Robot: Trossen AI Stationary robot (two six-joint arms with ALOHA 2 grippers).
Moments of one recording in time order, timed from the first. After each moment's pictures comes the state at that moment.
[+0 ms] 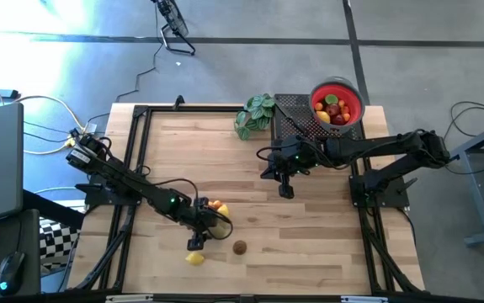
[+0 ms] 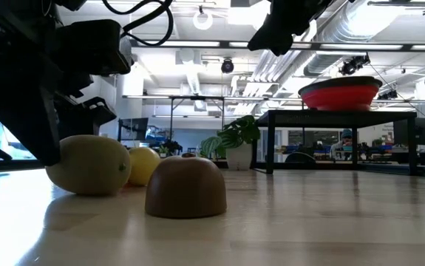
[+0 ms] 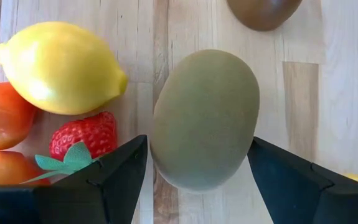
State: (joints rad) left arm -0.44 1.59 0.80 -0.18 -0.04 -0.45; right arm -0.03 1.38 1.08 -0.36 -0.13 0.00
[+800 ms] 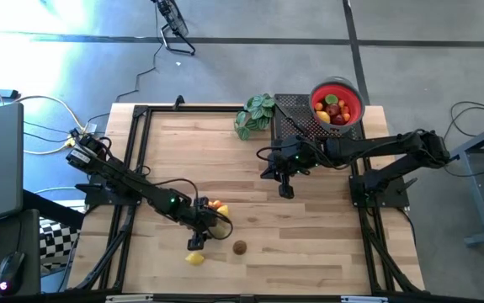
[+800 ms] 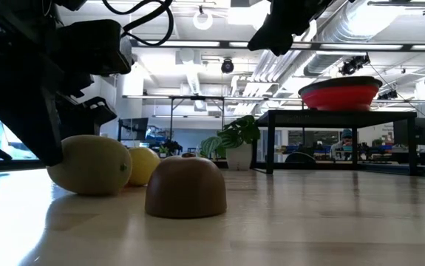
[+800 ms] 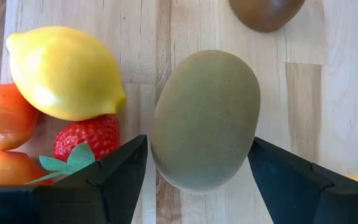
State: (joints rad) left arm -0.44 1.59 0.80 -0.18 -0.04 -0.45; right arm -0.03 1.38 1.08 -0.36 -0.13 0.00
